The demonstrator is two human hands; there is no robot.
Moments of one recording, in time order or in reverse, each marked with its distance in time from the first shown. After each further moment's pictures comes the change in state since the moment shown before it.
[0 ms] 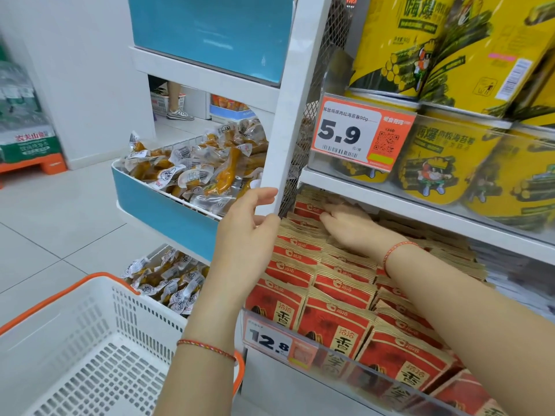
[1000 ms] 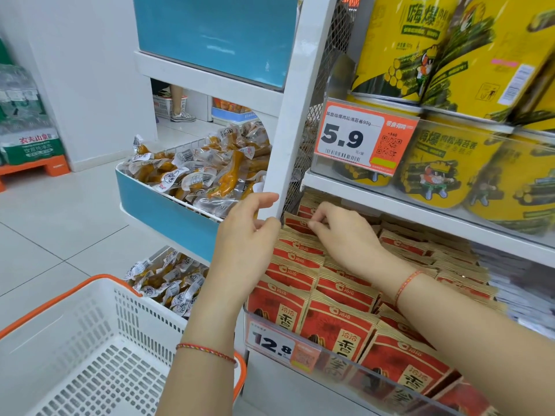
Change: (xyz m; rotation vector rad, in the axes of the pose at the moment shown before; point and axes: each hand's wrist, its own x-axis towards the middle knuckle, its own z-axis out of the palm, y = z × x) left_hand 0.002 -0.001 -0.005 0.060 -0.004 -0.005; right_hand -0.036 -0.028 0.003 0.126 0.234 -0.064
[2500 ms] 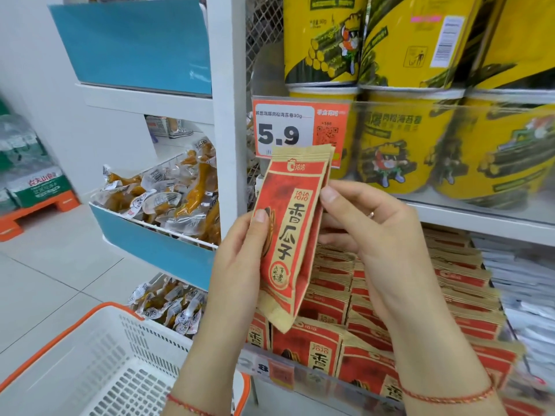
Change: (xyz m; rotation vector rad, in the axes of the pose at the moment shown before) left_hand -0.024 0.019 0.052 -0.399 -0.119 -0.100; right_hand -0.067 0.012 -0.056 1.385 0.258 0.019
